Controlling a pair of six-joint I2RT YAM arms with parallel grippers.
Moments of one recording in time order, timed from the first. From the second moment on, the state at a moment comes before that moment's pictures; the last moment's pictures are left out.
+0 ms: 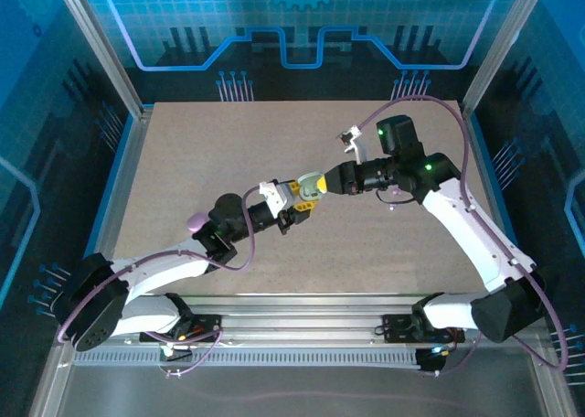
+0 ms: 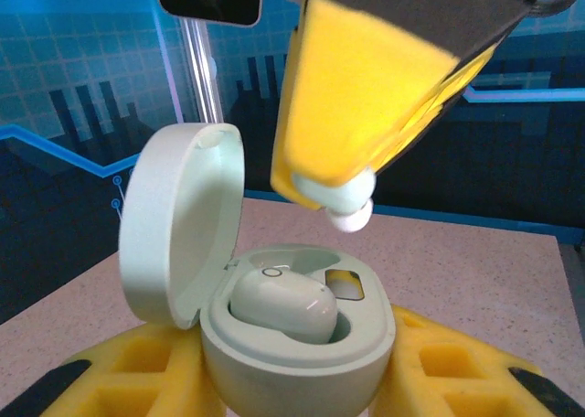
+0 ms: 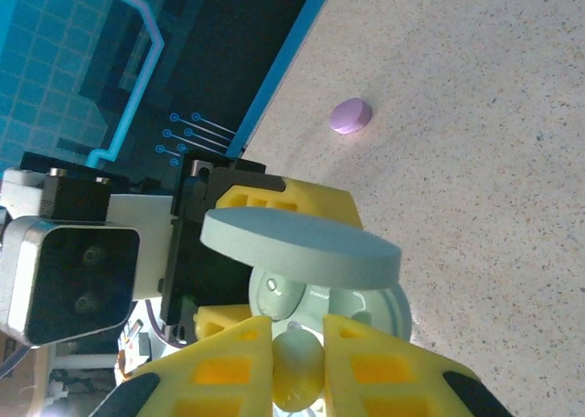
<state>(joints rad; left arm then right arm) -0.73 1.24 0.56 0.75 0.30 0.09 0.42 1.31 1.33 -0.78 -0.82 0.35</state>
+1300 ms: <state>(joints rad) -0.73 1.24 0.56 0.71 0.32 0.07 0.43 1.36 1.32 -0.79 -0.81 0.33</state>
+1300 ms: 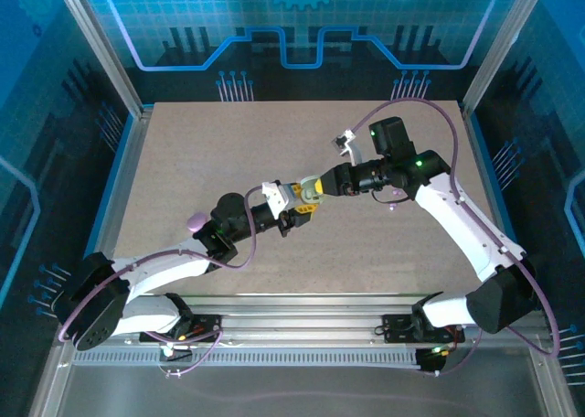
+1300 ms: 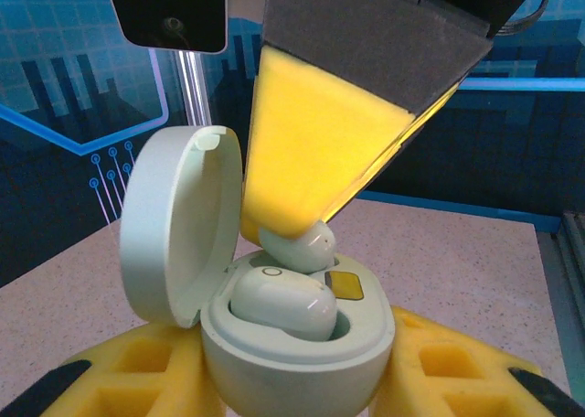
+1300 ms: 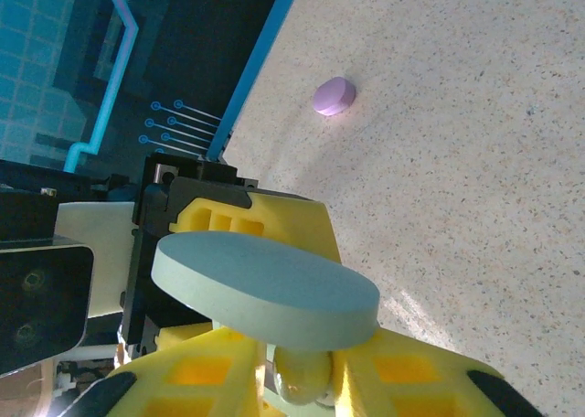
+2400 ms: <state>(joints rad) -0.73 1.24 0.56 0.74 0.32 0.07 0.38 1.19 1.30 -0.67 -0.66 0.45</state>
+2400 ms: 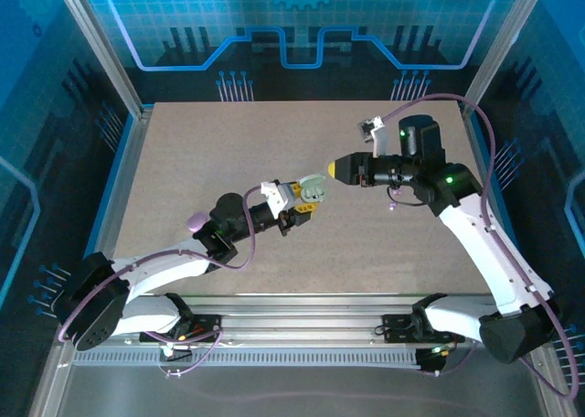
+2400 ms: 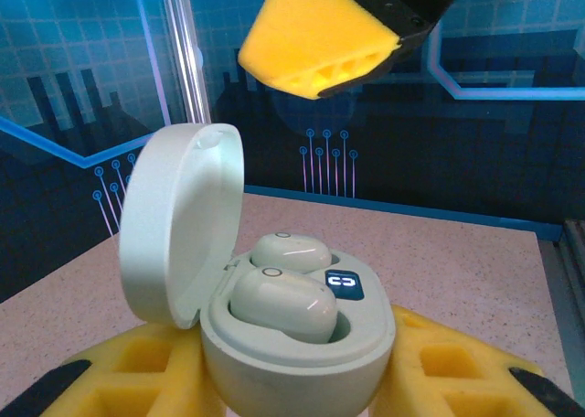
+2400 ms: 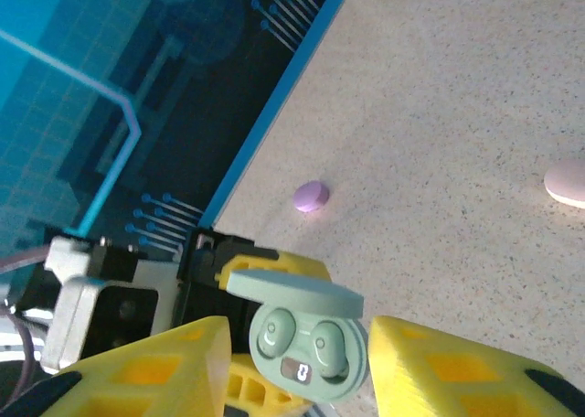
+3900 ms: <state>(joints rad) -0.74 1.24 0.58 0.80 0.34 0.04 0.36 1.34 1.19 -0.60 -1.13 0.52</state>
